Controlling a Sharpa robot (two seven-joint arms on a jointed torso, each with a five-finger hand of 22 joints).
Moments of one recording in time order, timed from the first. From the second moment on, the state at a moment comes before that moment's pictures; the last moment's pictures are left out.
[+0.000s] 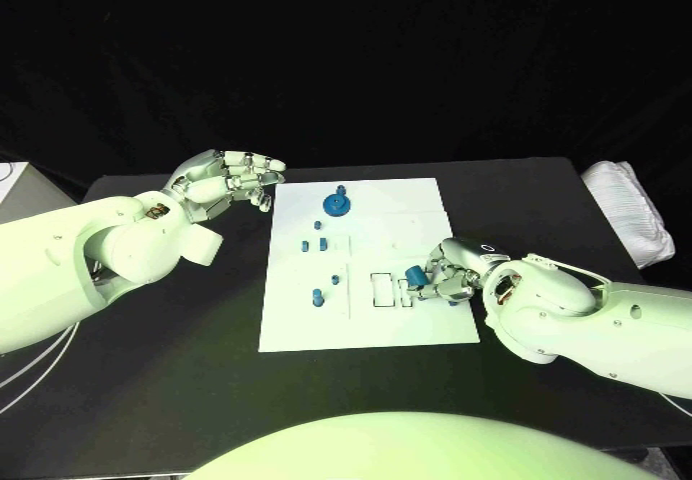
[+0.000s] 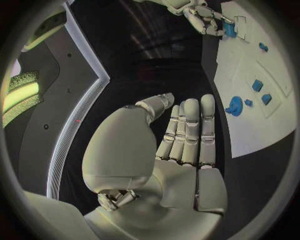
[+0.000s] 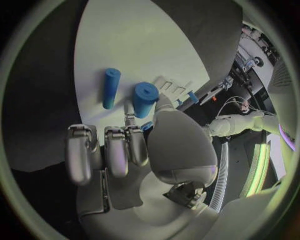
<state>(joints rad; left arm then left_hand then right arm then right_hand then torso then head) 1.20 -0.93 -0.03 1.49 -0.15 -0.03 0.30 1.36 -0.17 0.55 -0.02 0.23 0.84 0.19 0.30 0.29 0.86 0.13 0.58 0.20 1.02 0.05 1.18 0.50 0.18 0.88 0.16 0.97 0.78 1.08 -1.00 -0.18 1.79 -1.52 -0.41 -0.53 1.25 -0.08 -0.10 0.29 0.33 1.00 0.09 0.38 0.42 1.47 0.01 1.47 1.31 1.47 -0.05 1.53 1.31 0.03 1.47 0.06 1.48 1.31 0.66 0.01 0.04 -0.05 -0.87</state>
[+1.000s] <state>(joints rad) 1.20 -0.93 -0.03 1.48 -0.15 -0.03 0.30 1.36 -0.17 0.55 -0.02 0.23 0.84 0.19 0.31 0.29 0.86 0.13 0.58 0.20 1.02 0.05 1.18 0.50 0.18 0.88 0.16 0.97 0.78 1.14 -1.01 -0.18 1.87 -1.25 -0.53 -0.48 1.25 -0.03 -0.05 0.29 0.38 1.02 0.10 0.39 0.42 1.46 -0.01 1.49 1.31 1.46 -0.07 1.54 1.31 0.03 1.47 0.04 1.52 1.31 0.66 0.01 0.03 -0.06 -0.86</state>
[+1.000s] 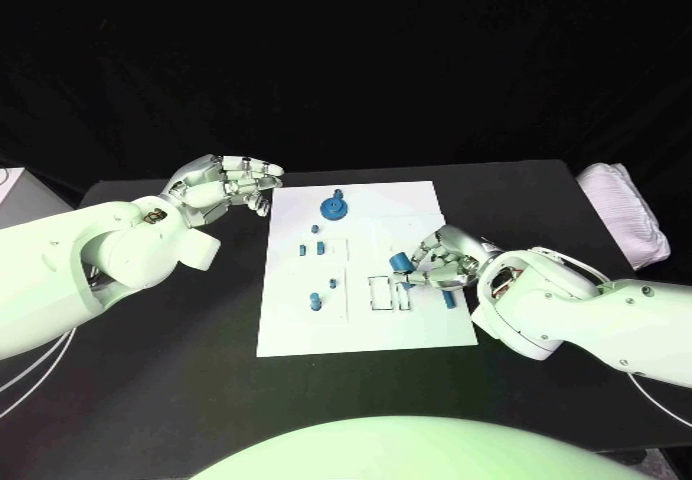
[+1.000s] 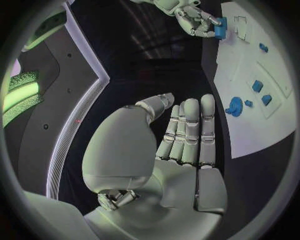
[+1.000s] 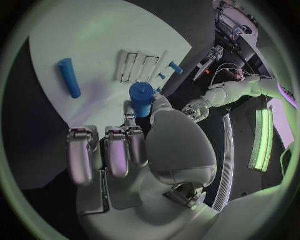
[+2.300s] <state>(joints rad) 1.20 -0.93 -0.03 1.49 -0.15 -0.03 0.29 1.36 -0.17 0.55 -0.02 0.23 0.84 0.19 0.31 0.29 0.86 0.13 0.58 0.20 1.02 0.05 1.18 0.50 0.18 0.88 0.16 0.97 0.78 1.12 -0.92 -0.18 1.82 -1.26 -0.42 -0.52 1.19 -0.02 -0.05 0.29 0.35 1.03 0.10 0.43 0.42 1.46 -0.02 1.49 1.31 1.46 -0.08 1.54 1.31 0.03 1.46 0.03 1.52 1.31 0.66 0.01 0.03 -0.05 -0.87</state>
